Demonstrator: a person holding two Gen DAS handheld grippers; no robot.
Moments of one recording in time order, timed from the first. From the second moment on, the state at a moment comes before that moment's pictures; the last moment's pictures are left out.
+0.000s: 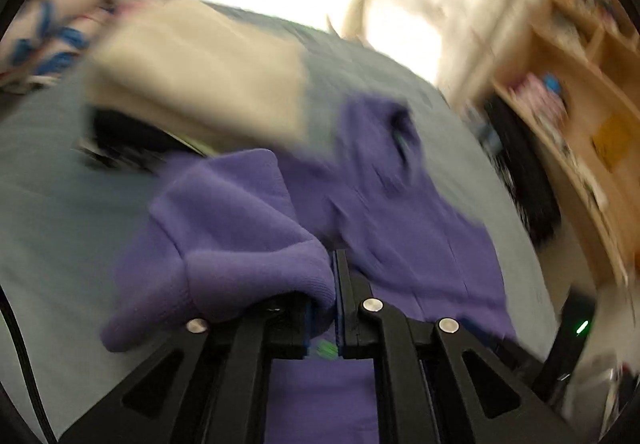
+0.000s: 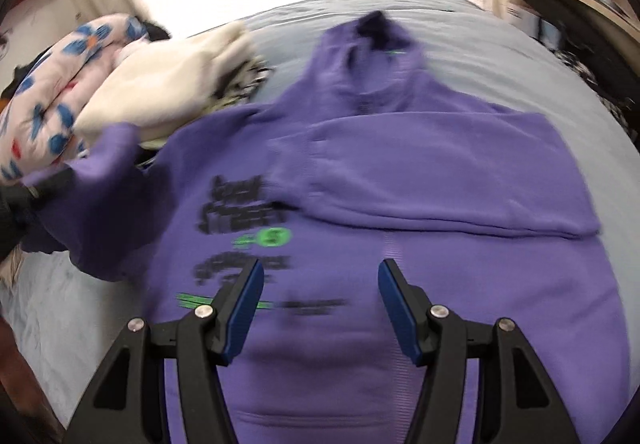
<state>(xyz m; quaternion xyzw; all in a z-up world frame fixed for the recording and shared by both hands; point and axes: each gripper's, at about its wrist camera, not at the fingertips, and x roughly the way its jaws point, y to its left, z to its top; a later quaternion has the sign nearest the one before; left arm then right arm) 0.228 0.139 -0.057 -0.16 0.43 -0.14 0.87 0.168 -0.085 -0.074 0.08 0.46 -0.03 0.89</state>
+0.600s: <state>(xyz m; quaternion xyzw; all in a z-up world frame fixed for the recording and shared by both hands) 0.182 0.096 -0.118 -0.15 0.55 -0.21 0.79 0.143 -0.126 -0.069 0.13 0.46 0.01 0.88</state>
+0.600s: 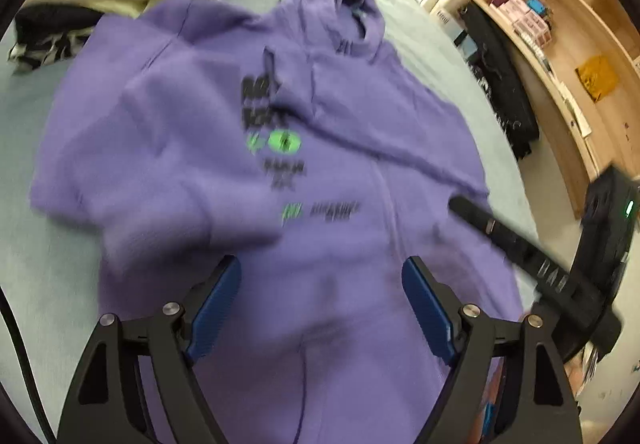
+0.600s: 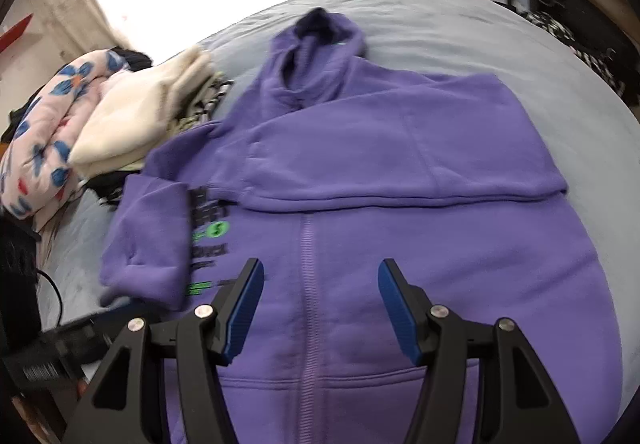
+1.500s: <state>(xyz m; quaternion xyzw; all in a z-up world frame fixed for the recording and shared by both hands) 0.130 0.228 -0.131 -0.19 0.53 -0.06 0.82 0.195 0.060 -0.080 -0.15 0.46 0.21 0.85</state>
